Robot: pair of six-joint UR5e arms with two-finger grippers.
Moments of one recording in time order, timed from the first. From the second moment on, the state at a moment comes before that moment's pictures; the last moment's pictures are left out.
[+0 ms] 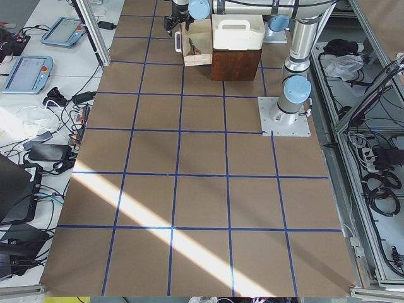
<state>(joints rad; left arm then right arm) -1.73 -1.73 -1.53 -1.29 1.47 0.75 1.63 -1.59 1.43 -1.48 -1.56 -0.19</state>
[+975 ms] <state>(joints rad) -1.47 -1.66 -1.53 -1.35 1.49 0.18 1.63 -1.59 1.43 -1.48 -1.55 -0.19</state>
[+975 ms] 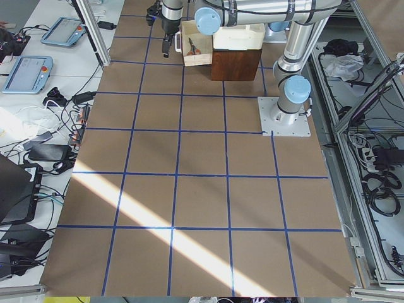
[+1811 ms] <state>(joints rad) -1.42 -1.60 -1.54 -1.53 1.52 0.04 1.63 -1.58 1.43 -1.50 -1.55 -0.18</state>
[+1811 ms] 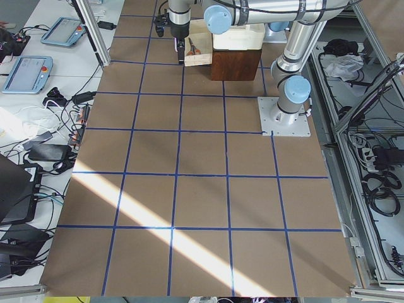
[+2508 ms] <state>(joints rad) -1.42 -1.54 -1.58 -1.55 1.52 0.13 1.62 -1.56 1.43 -1.51 -1.56 -0.18</state>
